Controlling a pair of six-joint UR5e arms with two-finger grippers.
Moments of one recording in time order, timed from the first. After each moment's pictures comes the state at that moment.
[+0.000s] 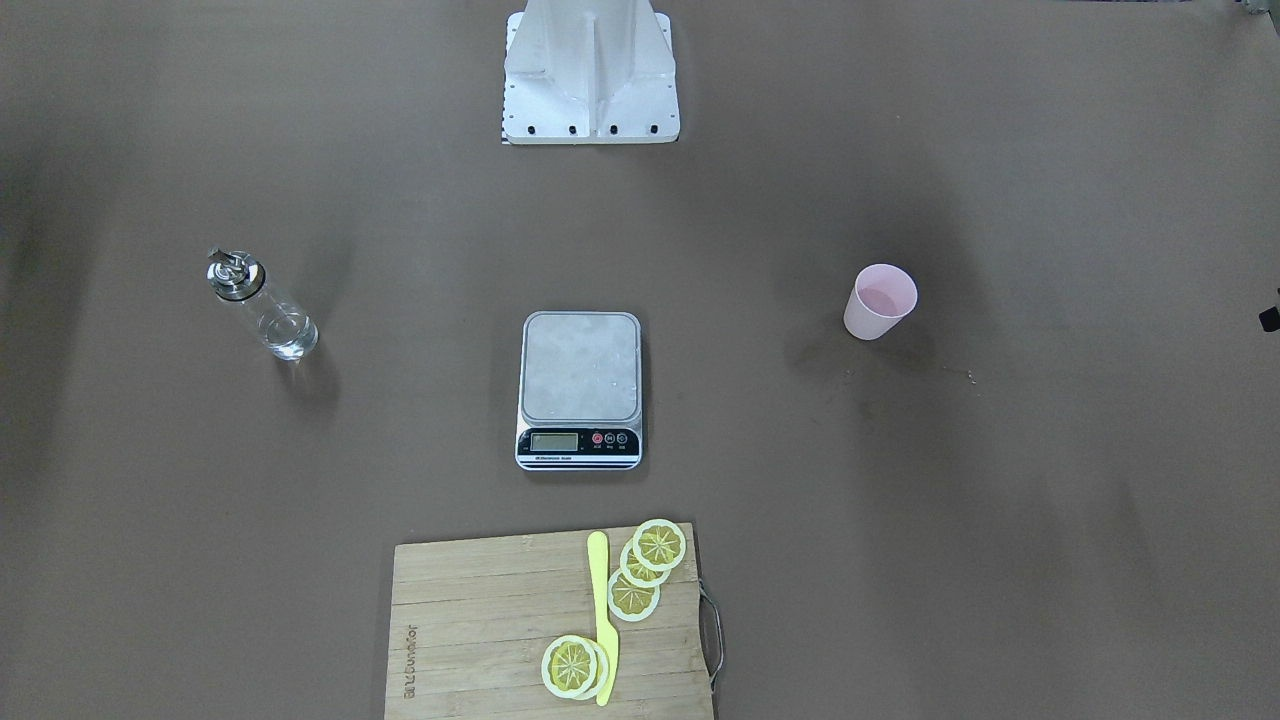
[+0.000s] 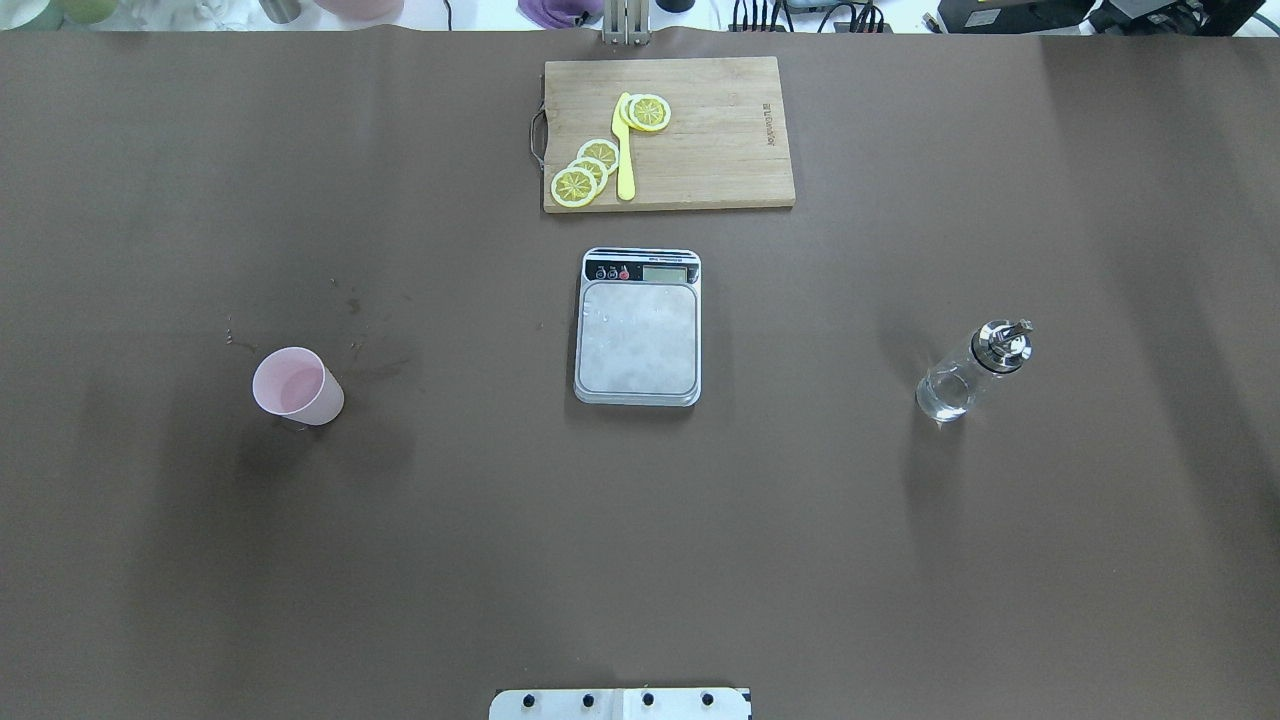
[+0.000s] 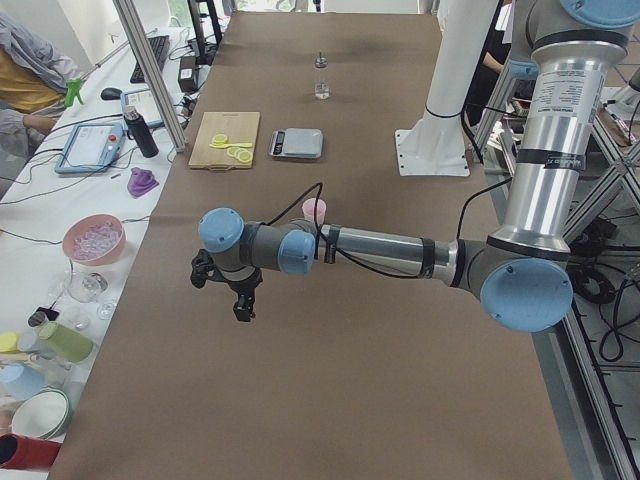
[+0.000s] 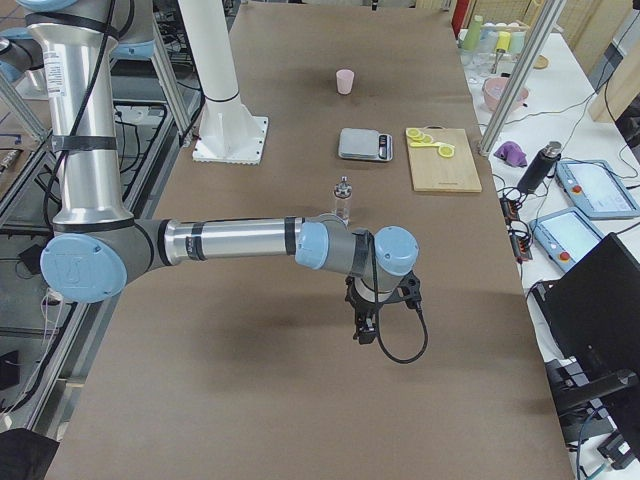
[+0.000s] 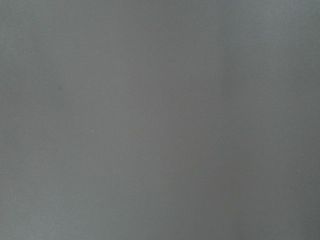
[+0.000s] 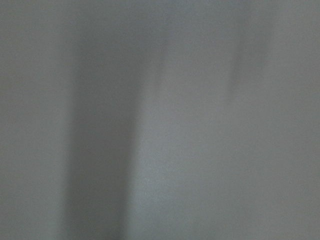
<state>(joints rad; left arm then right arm) -1.46 -1.71 -1.53 -1.58 -2.45 -0.09 1.54 -1.53 1.62 -1.83 2.34 -0.32</state>
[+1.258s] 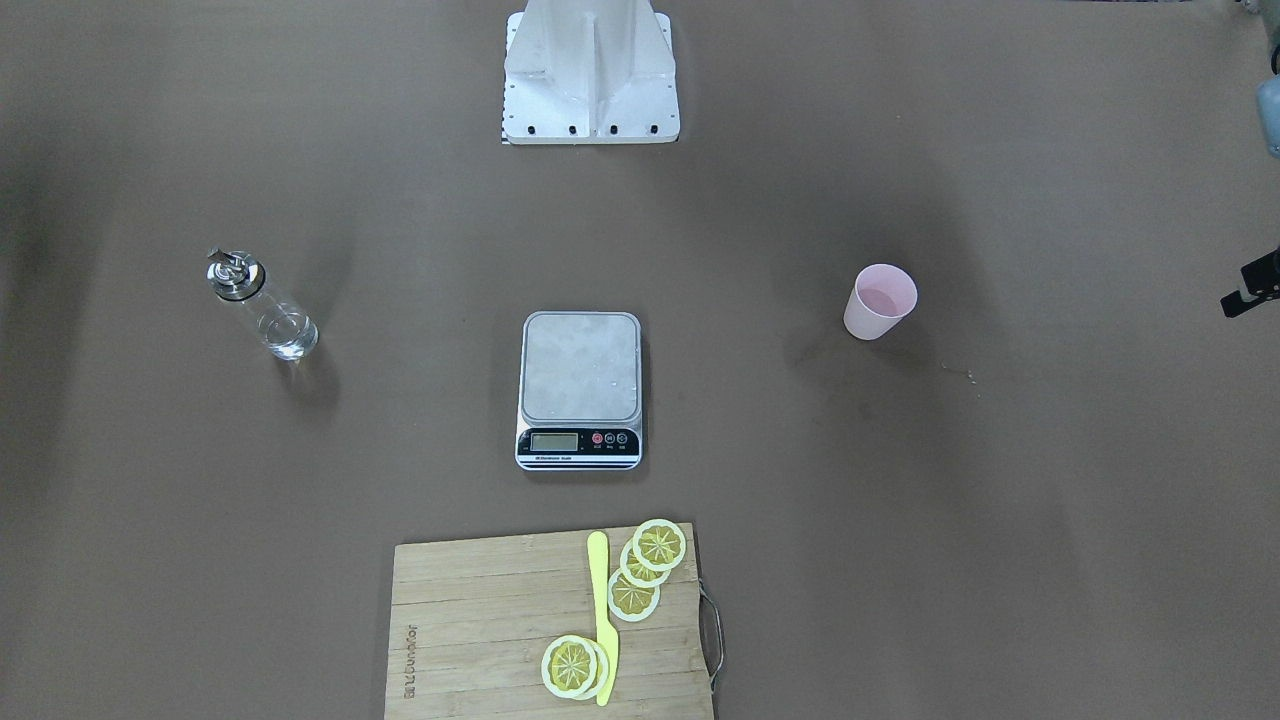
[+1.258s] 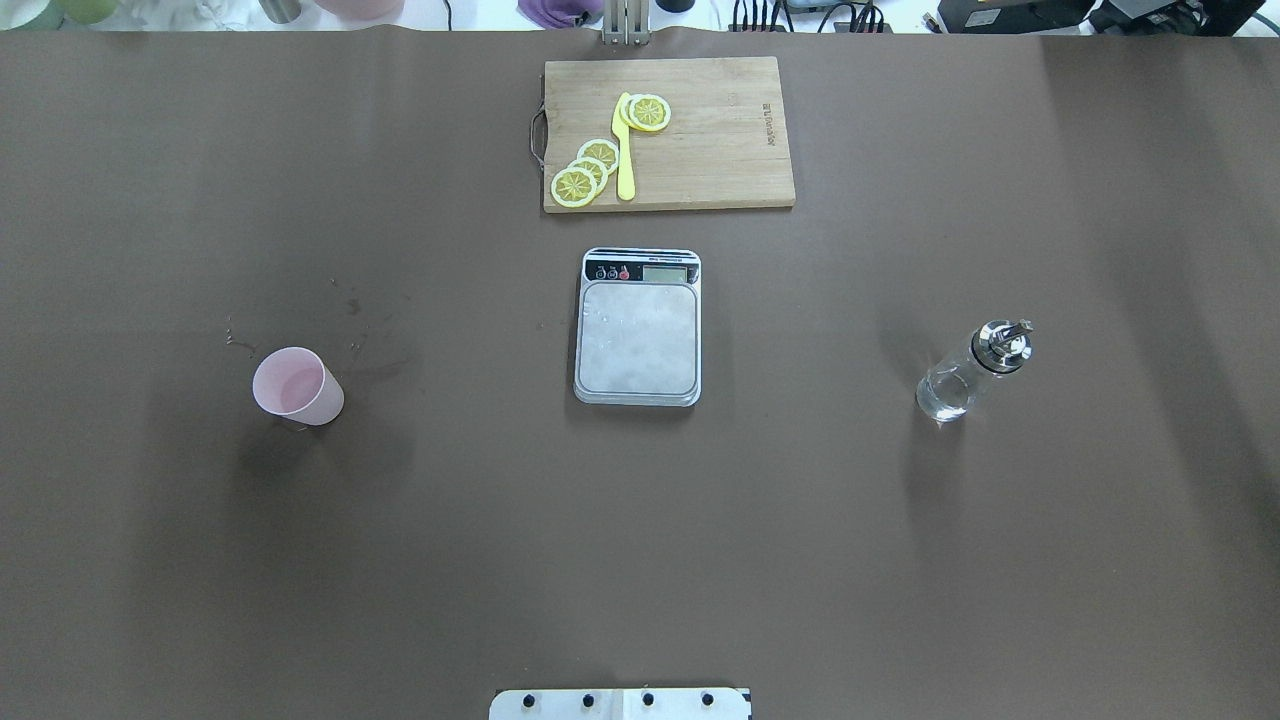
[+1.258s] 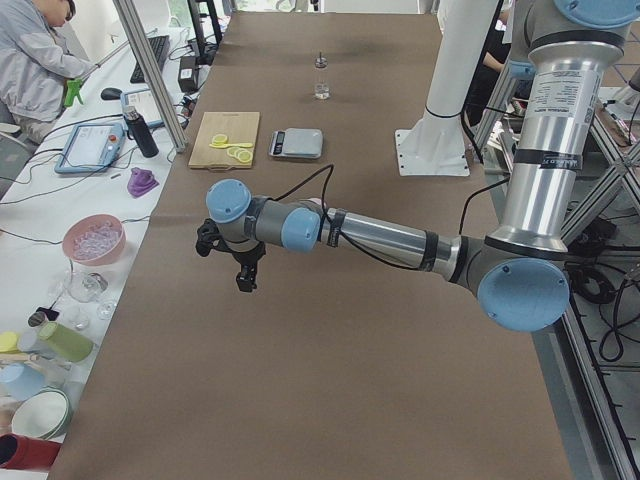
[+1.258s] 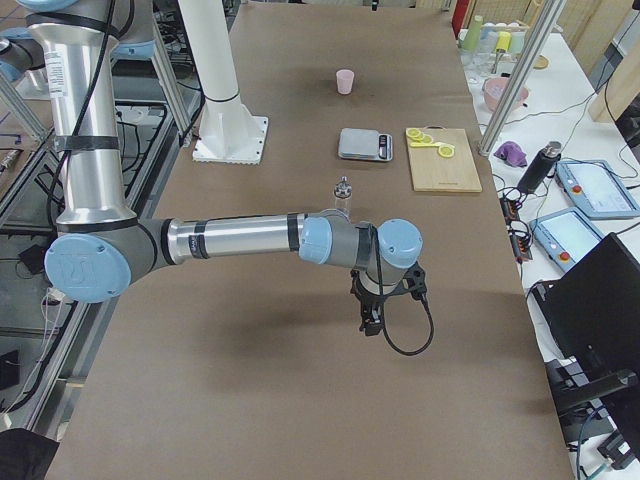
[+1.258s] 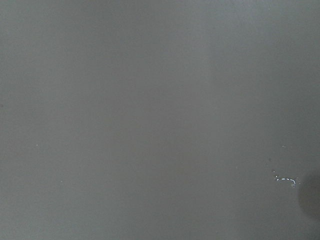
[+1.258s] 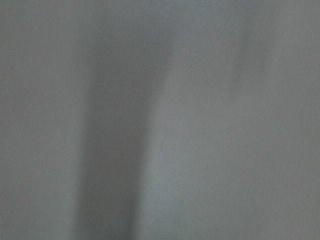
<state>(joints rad) -1.42 -1.71 -1.65 -1.59 -2.48 -0.20 1.54 -1.52 1.63 -1.81 2.39 -0.31</state>
